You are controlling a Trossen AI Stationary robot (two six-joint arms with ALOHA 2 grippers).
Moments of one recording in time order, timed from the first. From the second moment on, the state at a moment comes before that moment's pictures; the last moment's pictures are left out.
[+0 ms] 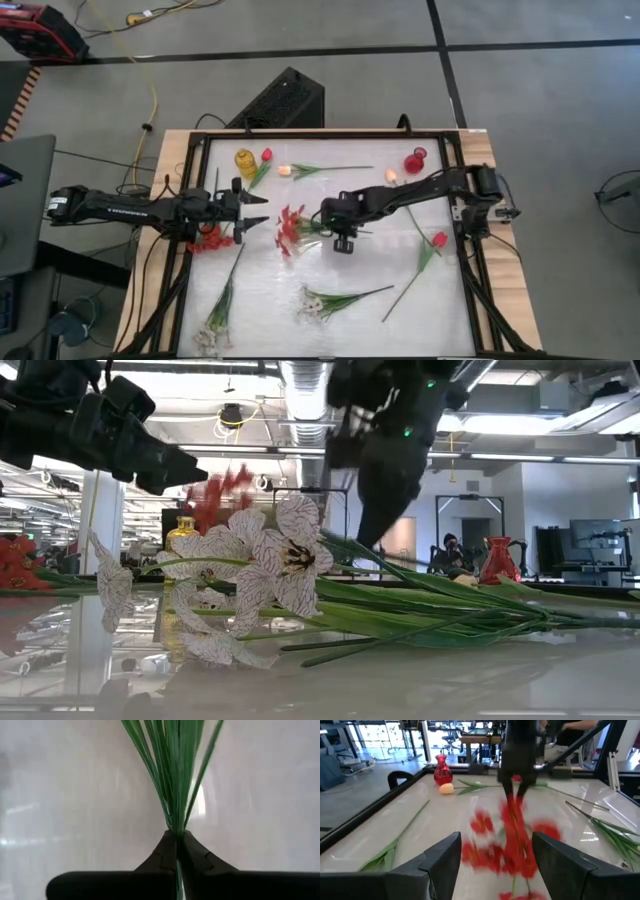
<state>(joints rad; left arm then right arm) 0.07 0.65 0.09 0.46 -0.07 -0.01 0.02 1.83 1.28 -0.56 0.04 0.13</state>
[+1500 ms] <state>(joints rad) 0.07 0.65 0.09 0.39 -0.31 -0.12 -0.65 0.67 0.23 0.48 0.60 0.00</state>
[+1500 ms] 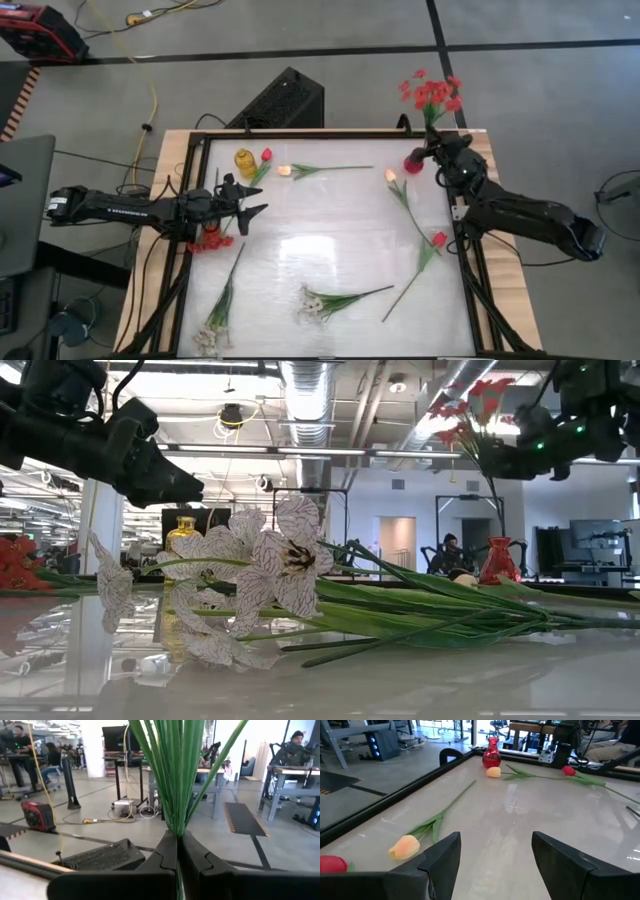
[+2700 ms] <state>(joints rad) 0.07 0.65 0.09 0.38 -0.29 -0.13 -0.59 0.74 0.34 0.02 0.63 0.13</state>
